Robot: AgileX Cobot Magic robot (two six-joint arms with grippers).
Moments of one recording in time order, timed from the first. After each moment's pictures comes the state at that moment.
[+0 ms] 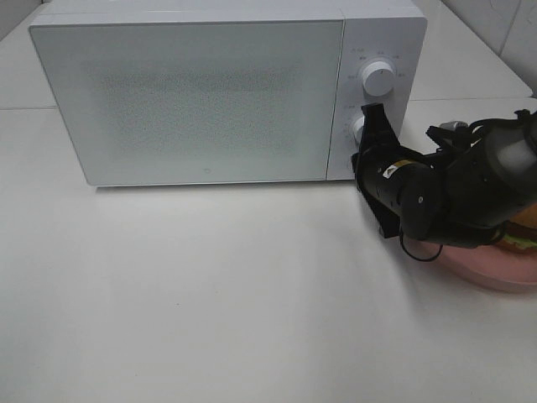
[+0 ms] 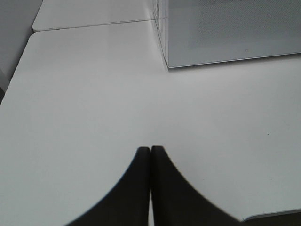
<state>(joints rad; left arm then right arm) -0.04 0.00 -0.51 -0.06 1.06 0.13 0.52 2.05 -0.77 0.51 -0.84 1.16</state>
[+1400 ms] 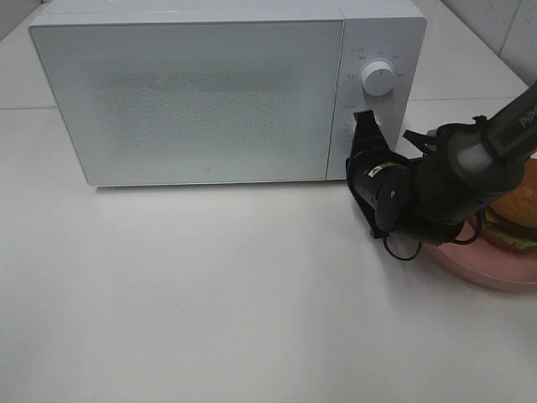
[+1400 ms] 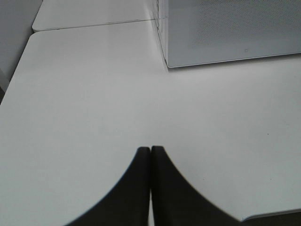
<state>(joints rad) -0.04 0.00 -0.51 -0.06 1.06 0.13 0.53 2.15 -0.89 0.64 -0.83 1.08</state>
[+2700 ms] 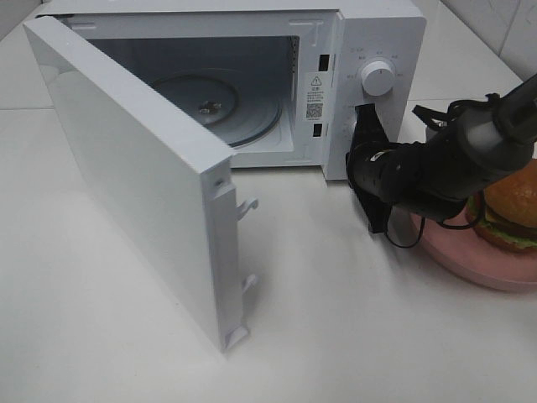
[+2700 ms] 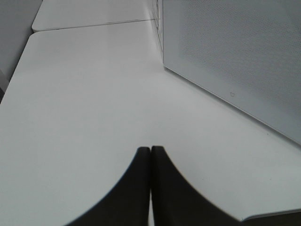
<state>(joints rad) -0.04 0.00 -0.51 -0.06 1.06 0.13 0.51 2.11 -0.94 0.65 -0.64 1.08</state>
